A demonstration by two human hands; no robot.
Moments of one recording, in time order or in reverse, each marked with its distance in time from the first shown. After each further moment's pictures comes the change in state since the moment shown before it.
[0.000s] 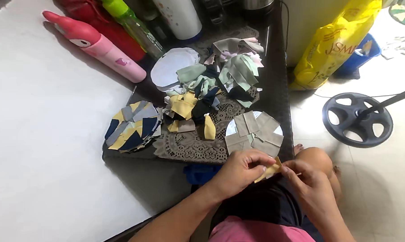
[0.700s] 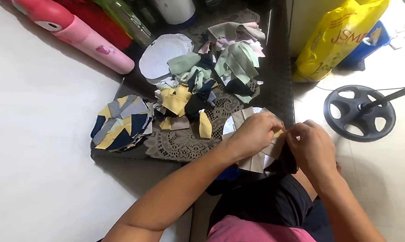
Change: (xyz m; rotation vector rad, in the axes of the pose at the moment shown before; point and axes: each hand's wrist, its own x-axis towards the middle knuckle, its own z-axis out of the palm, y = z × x) left_hand 0.097 0.009 -0.011 0.658 -0.147 0.000; right_hand 0.085 -0.006 0.001 -0.649 0.078 -0.028
